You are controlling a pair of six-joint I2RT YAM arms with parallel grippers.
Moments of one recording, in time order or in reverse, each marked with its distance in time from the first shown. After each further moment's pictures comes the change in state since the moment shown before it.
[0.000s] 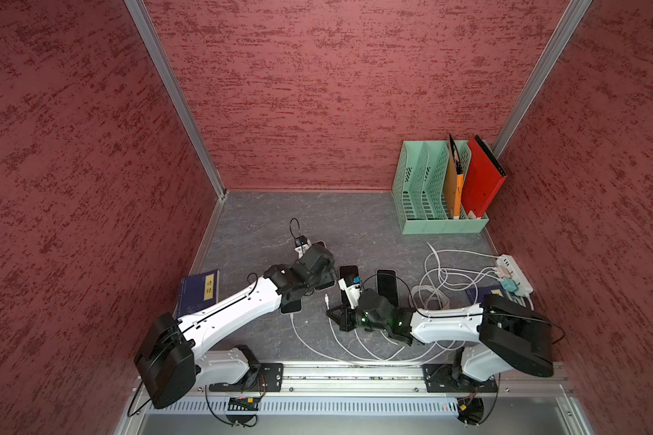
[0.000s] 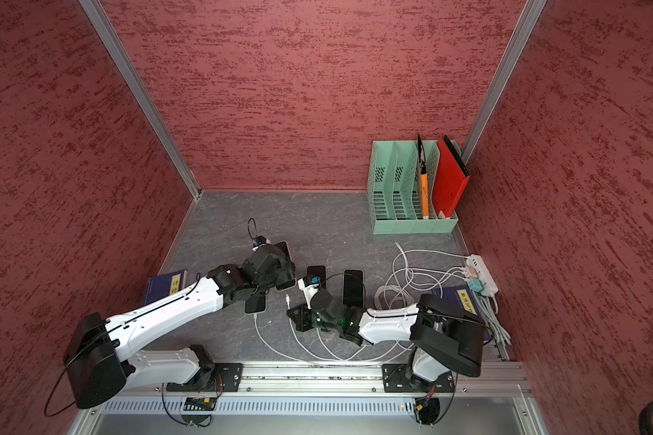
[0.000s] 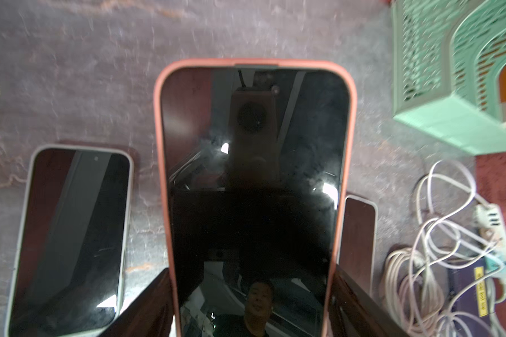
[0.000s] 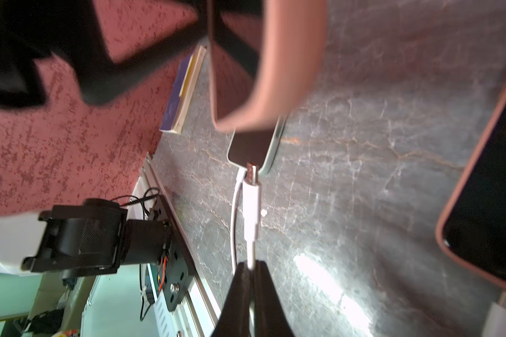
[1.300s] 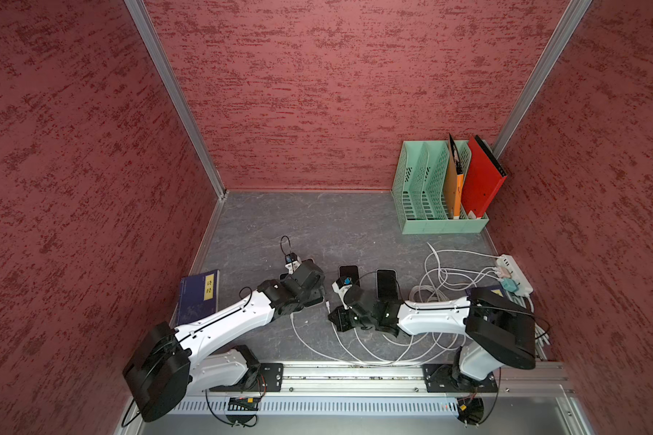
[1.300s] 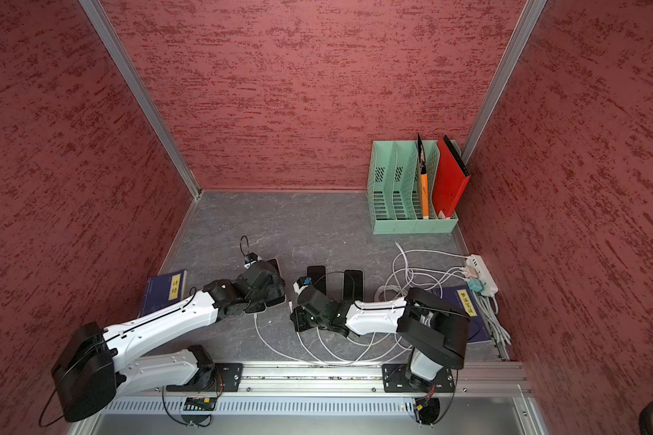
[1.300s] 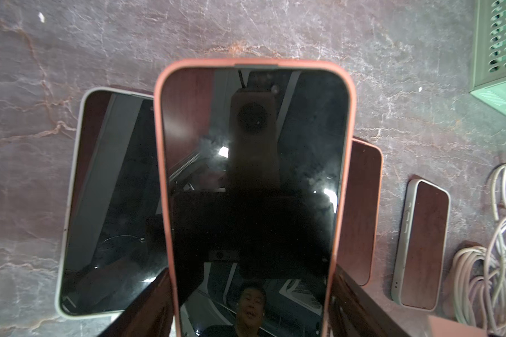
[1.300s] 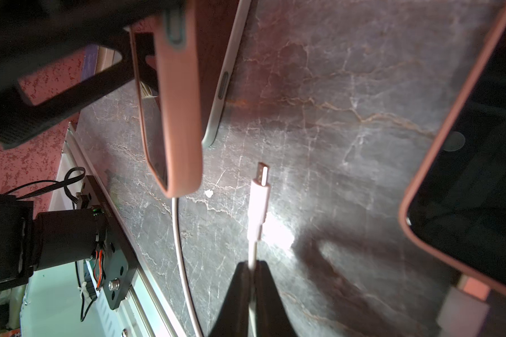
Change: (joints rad) left arm 0.002 -0.060 -0.235 0.029 0.021 -0.024; right arm -0.017 0.089 0.159 -0.322 0.016 -0.059
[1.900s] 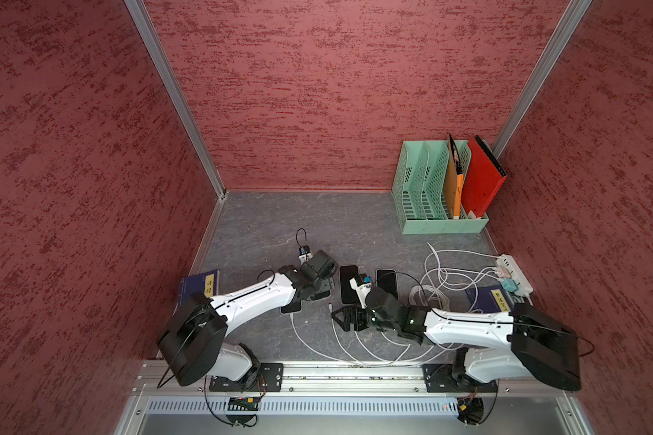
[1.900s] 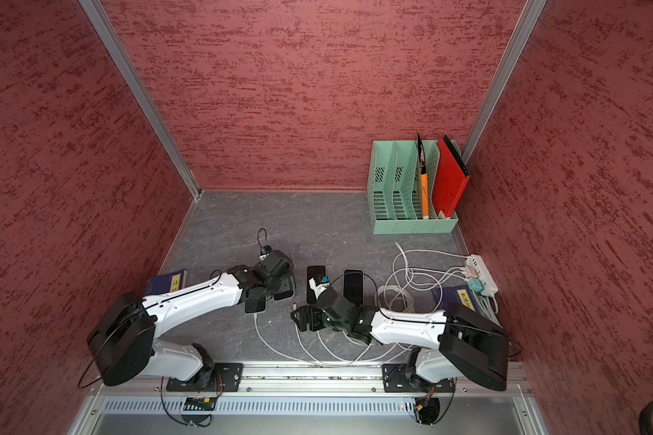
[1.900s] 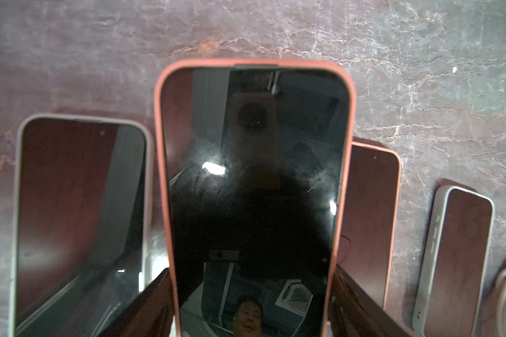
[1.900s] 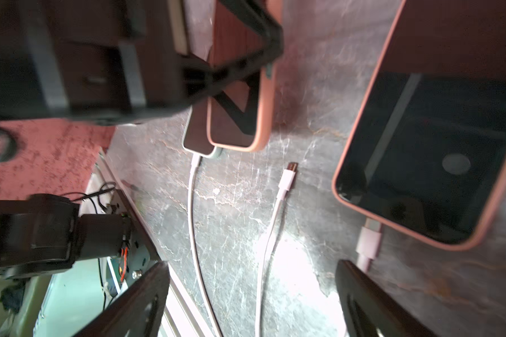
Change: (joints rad) left arm 0.016 0.264 0.173 -0.002 0.006 0.072; right arm -0.015 -0.300 -0.191 0.039 0.082 0.011
